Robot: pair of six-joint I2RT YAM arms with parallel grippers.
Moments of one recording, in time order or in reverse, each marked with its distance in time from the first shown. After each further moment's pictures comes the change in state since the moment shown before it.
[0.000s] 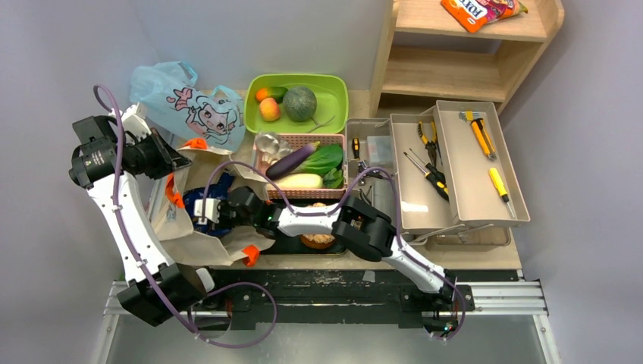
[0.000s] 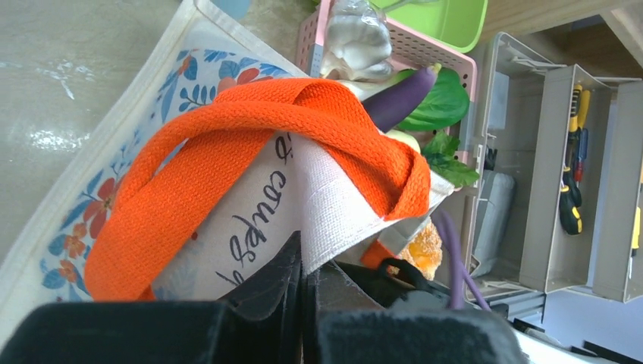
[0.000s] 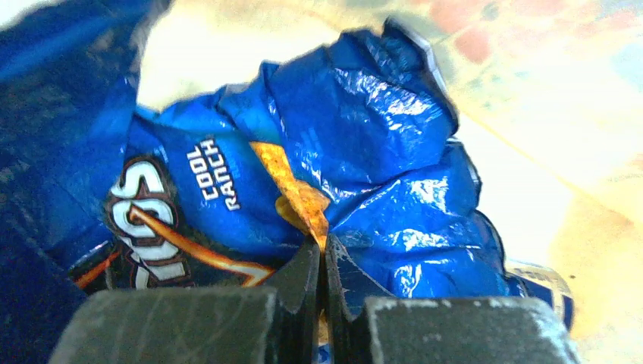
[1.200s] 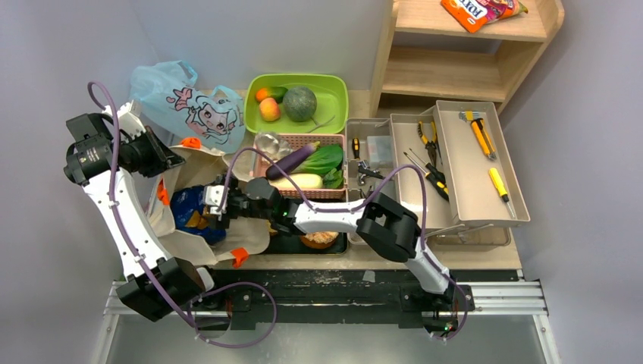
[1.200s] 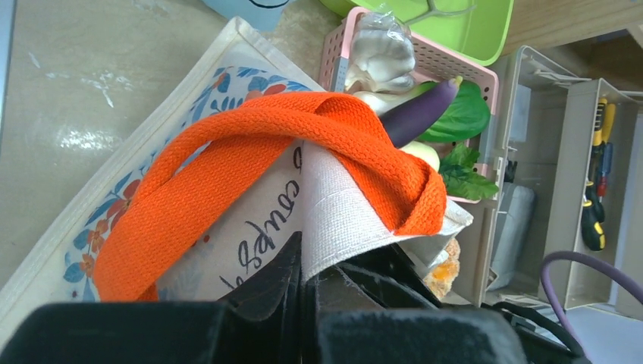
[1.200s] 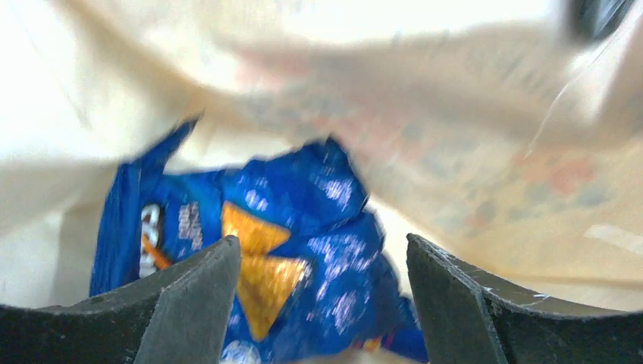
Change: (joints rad) left arm 0.026 0.039 0.039 0.007 -0.040 0.045; right arm -0.007 -0.237 -0.250 0.197 -0.052 0.086
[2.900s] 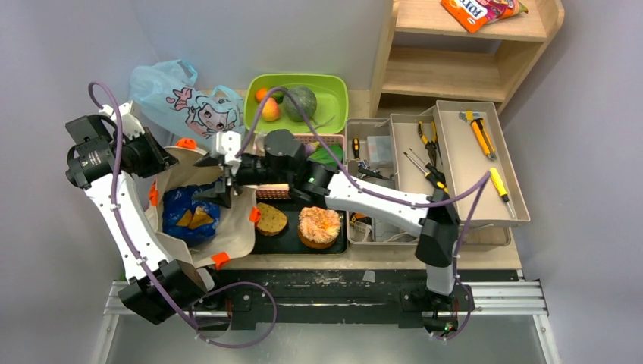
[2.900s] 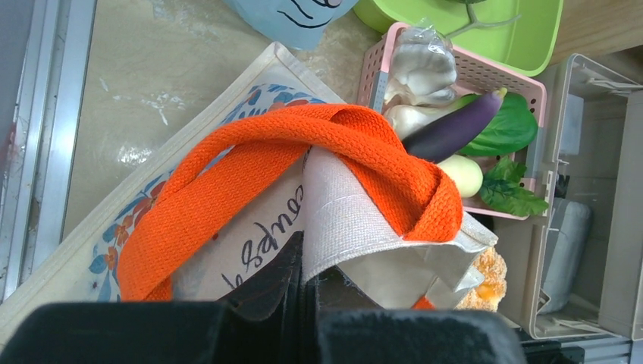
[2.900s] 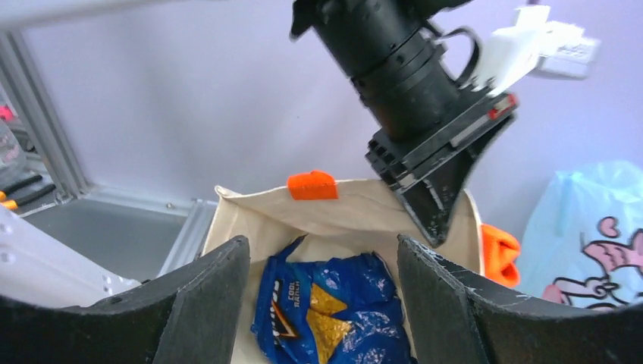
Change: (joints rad) left arm 0.008 -0.030 -0.043 0.072 -0.077 0.040; right arm -0.061 -0.360 0.159 -0.331 -0.292 0.274
